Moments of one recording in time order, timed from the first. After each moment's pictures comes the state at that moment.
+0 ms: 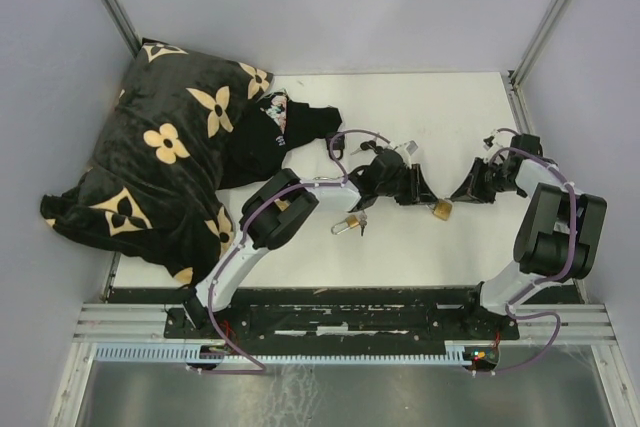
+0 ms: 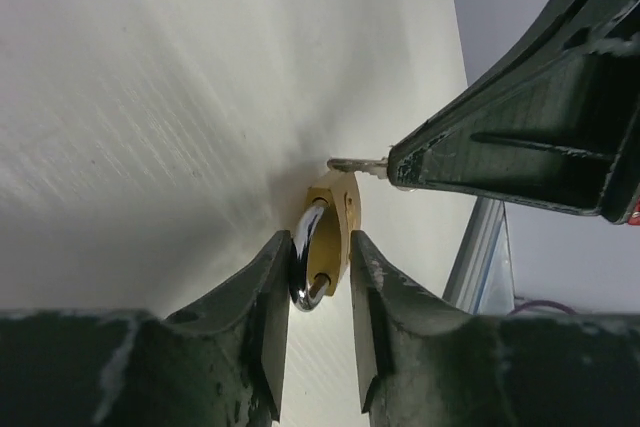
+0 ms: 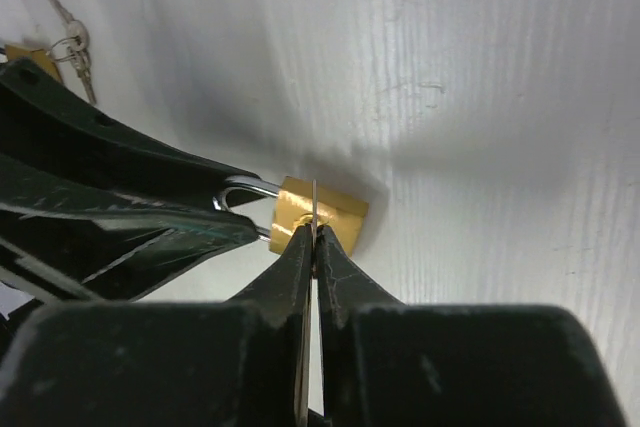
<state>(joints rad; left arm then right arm) -0.92 2.42 1.63 0.38 0.39 -0.93 -0.32 1.63 0.97 -0.58 -0.60 0.05</state>
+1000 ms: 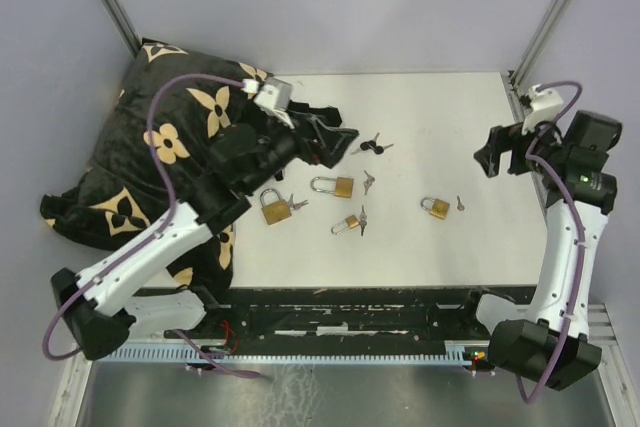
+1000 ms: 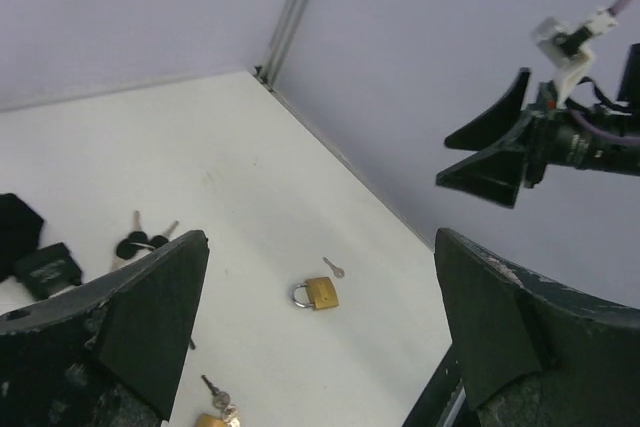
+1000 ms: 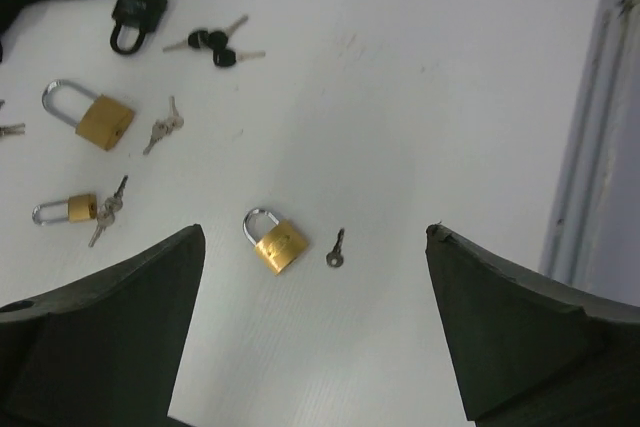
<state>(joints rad) -0.83 1.19 1.14 0.12 0.01 -0.42 -0.39 1.06 1.16 -0.77 -0.64 -0.36</state>
